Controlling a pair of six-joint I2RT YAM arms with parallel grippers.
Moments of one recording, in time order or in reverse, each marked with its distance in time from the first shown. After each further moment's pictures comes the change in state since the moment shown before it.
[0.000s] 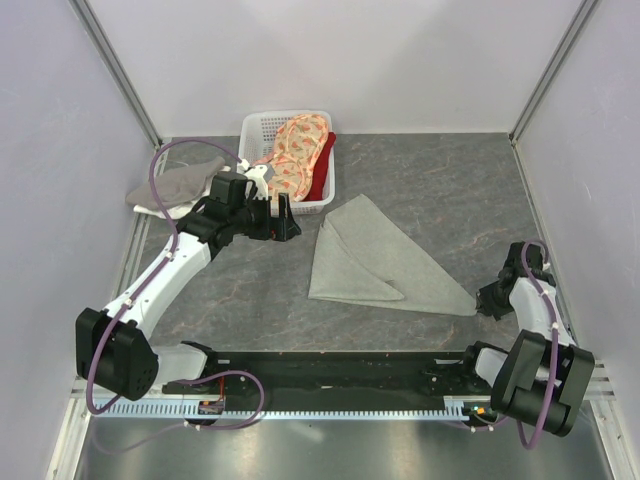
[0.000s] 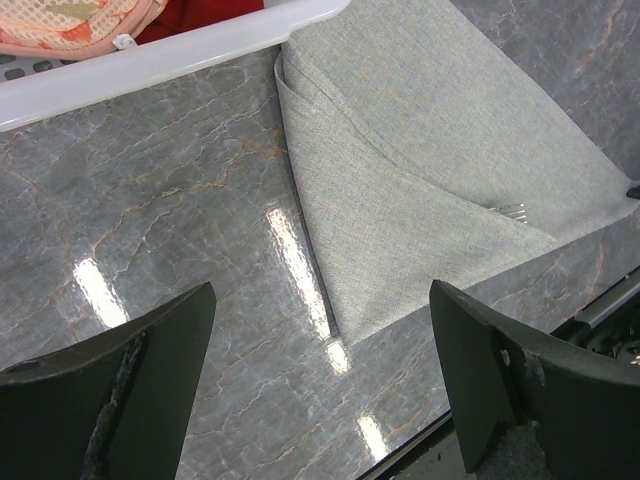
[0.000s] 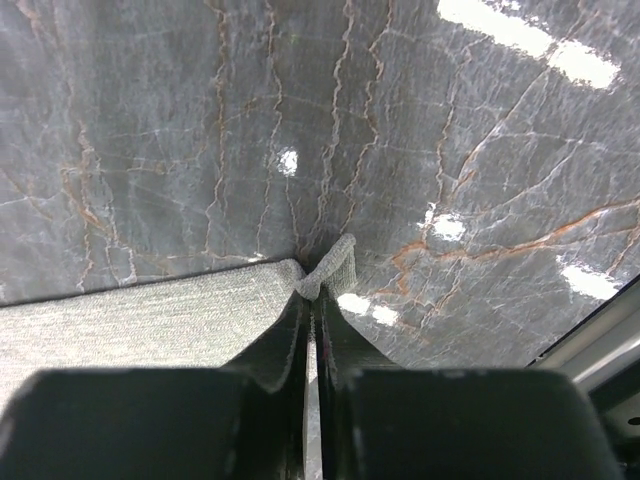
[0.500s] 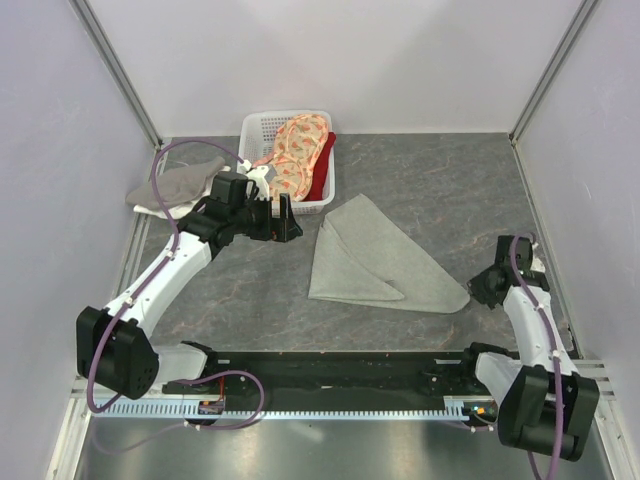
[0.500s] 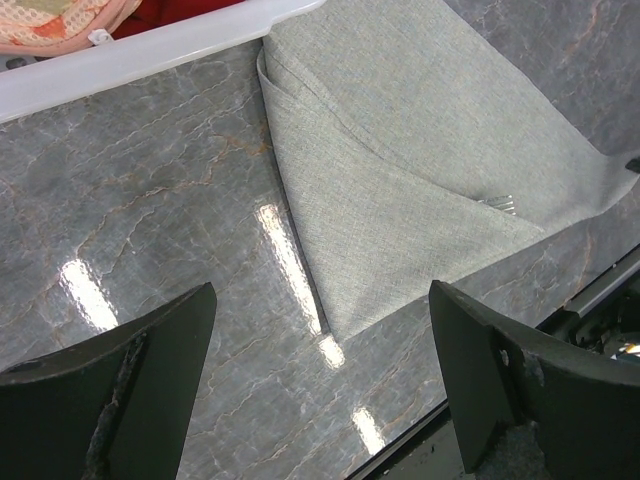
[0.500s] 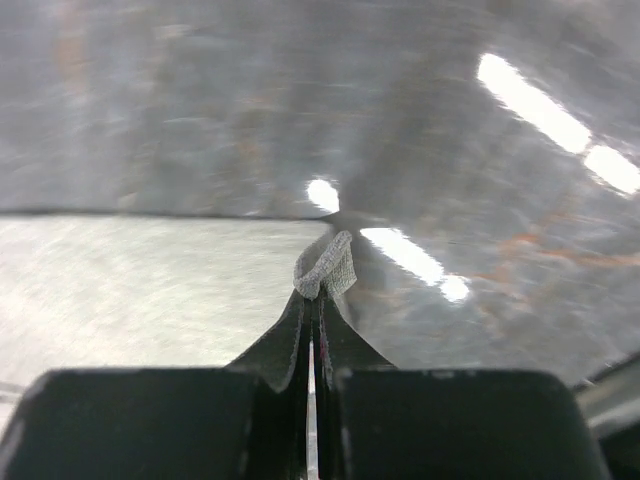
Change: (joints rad) left arm 0.000 0.005 0.000 0.001 0.033 0.000; right arm 0.127 -0.132 0.016 0.017 -0.018 -0.027
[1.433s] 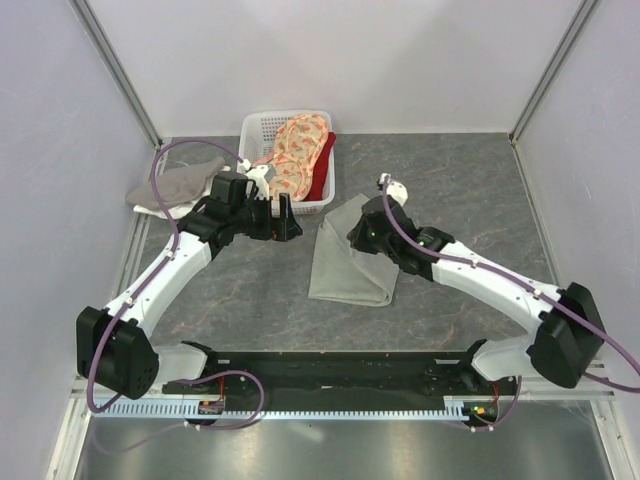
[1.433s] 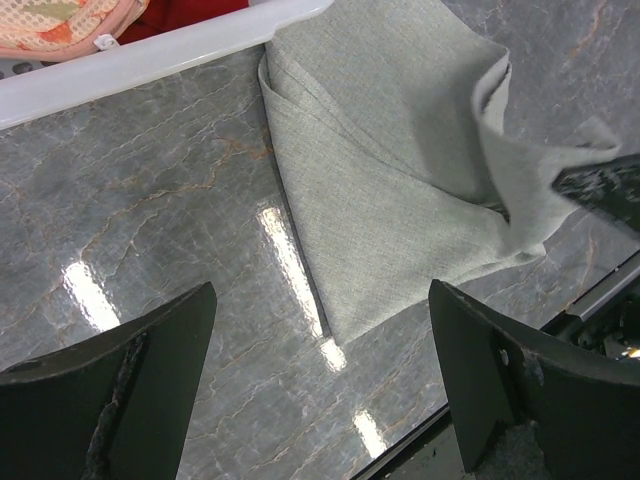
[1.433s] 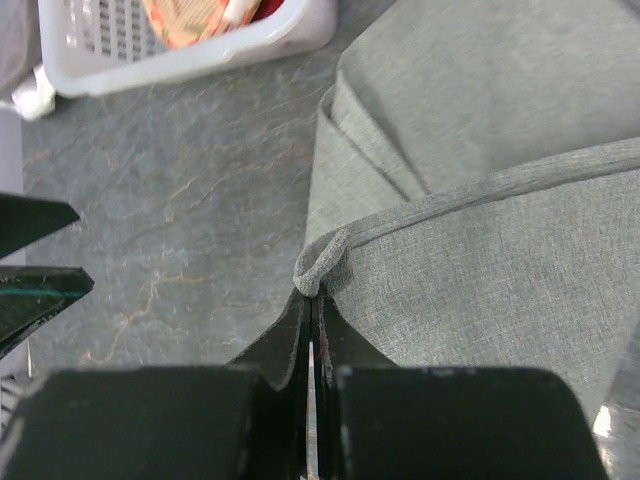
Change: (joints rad) left arm 0.000 0.001 0.000 0.007 -0.008 0.000; right arm 1.037 0.373 0.495 0.368 0.204 0.058
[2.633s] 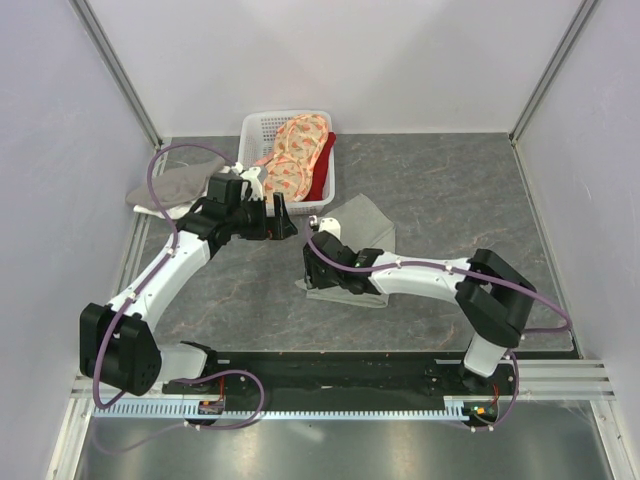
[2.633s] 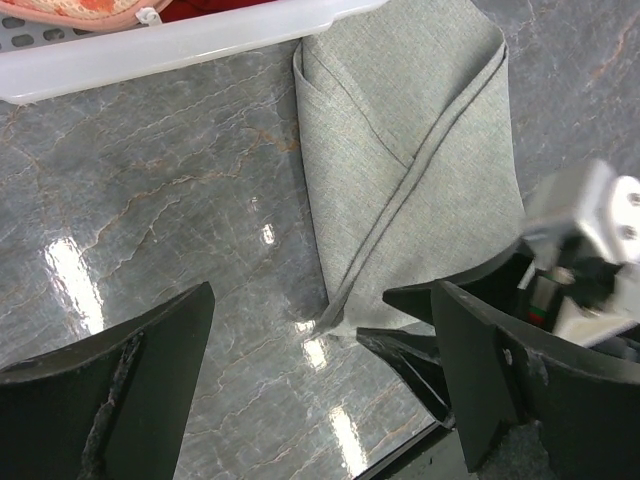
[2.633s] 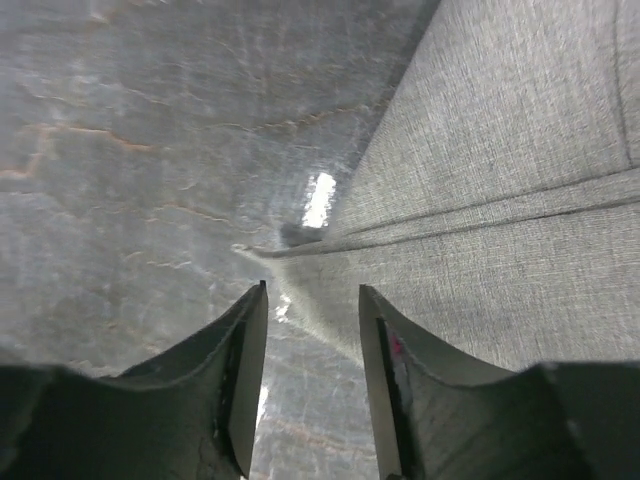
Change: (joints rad) left arm 0.051 0.017 -0.030 0.016 0.002 -0.037; right arm 0.244 0.394 0.049 0.141 -0.035 -0.137
